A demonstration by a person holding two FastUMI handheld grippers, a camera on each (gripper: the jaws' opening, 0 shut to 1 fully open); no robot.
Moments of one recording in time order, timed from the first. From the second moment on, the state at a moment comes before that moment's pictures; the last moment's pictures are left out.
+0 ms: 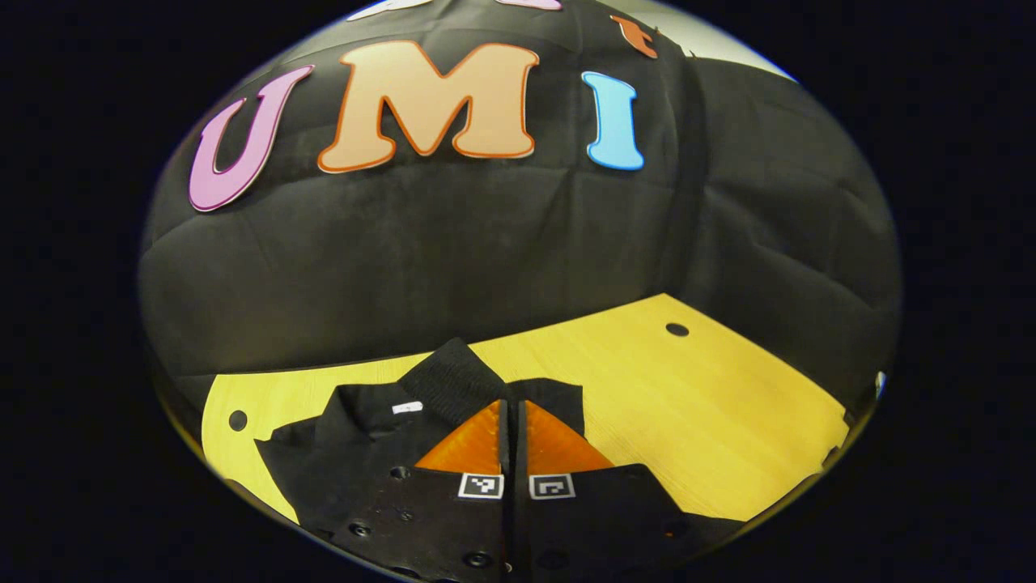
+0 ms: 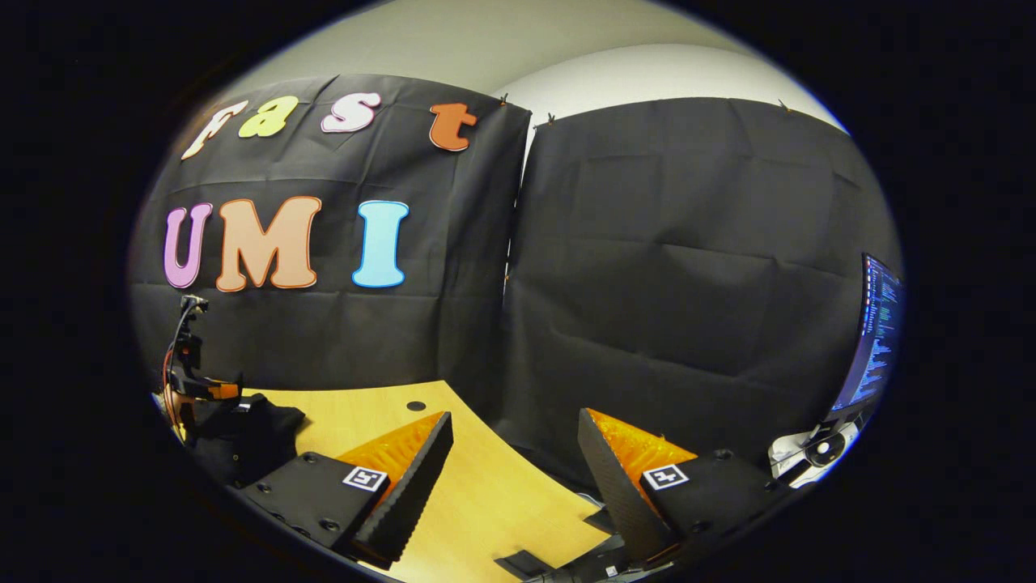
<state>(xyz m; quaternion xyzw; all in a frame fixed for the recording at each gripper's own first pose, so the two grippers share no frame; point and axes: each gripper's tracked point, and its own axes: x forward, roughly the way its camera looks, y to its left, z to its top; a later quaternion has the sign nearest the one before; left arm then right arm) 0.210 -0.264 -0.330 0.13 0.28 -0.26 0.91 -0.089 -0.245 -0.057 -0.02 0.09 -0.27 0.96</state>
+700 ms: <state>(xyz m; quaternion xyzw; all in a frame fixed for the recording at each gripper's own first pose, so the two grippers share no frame) 0.204 -0.235 -0.237 0.05 0.19 -0.24 0.95 -0.047 -0.215 -0.067 -0.01 0.09 -0.22 0.97</state>
